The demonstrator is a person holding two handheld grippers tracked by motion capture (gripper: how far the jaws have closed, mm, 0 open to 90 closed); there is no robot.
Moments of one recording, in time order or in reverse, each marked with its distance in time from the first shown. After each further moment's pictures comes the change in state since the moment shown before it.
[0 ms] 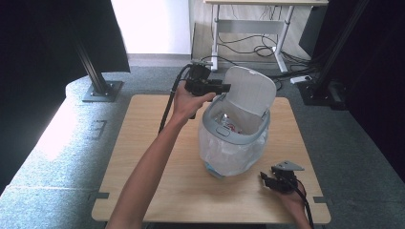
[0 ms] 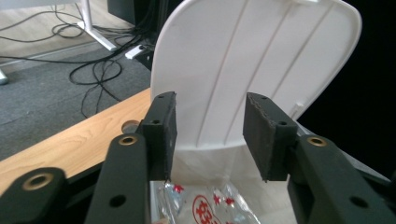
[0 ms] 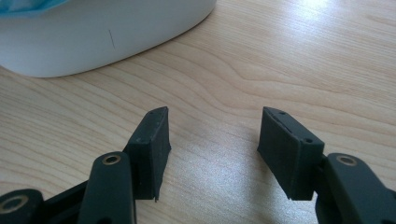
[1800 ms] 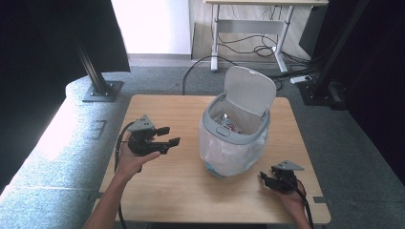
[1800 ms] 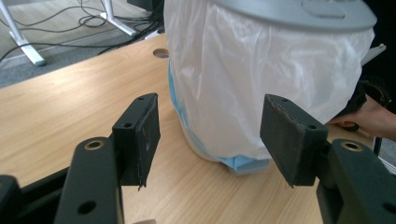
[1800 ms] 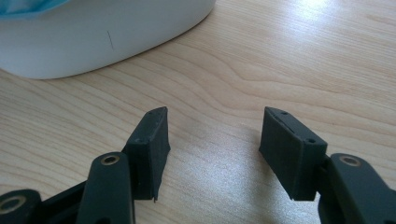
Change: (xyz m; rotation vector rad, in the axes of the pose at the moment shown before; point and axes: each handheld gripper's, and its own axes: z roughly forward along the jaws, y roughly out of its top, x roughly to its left) left arm 0.015 -0.177 -0.119 -0.007 0.067 0.064; right arm 0.000 0.000 0.001 -0.001 -0.002 0.006
